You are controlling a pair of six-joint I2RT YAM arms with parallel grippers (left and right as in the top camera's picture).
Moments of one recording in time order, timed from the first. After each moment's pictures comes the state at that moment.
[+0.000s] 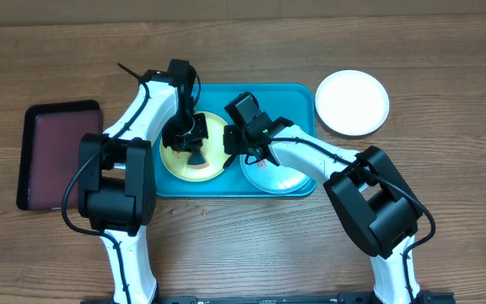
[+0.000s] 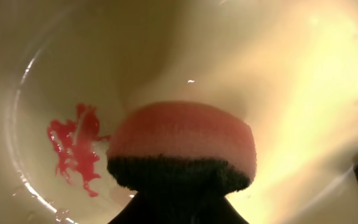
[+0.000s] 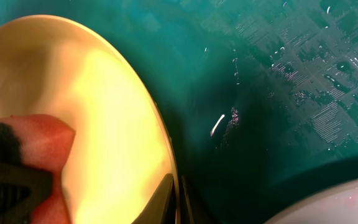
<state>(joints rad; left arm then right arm) -0.17 2.15 1.59 -1.08 0.12 -0.36 0.67 2.12 1.41 -0.32 -0.07 0.62</state>
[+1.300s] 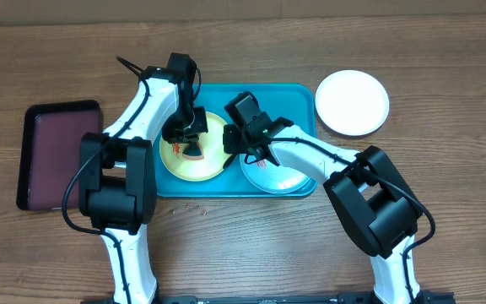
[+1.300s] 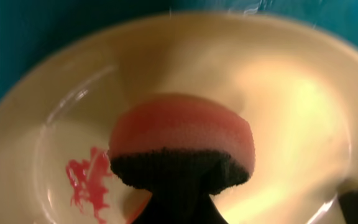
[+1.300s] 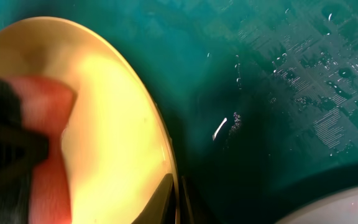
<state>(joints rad) -0.17 2.16 1.62 -1.01 0.07 -0.35 0.67 2.12 1.41 -0.30 -0.07 0.62</state>
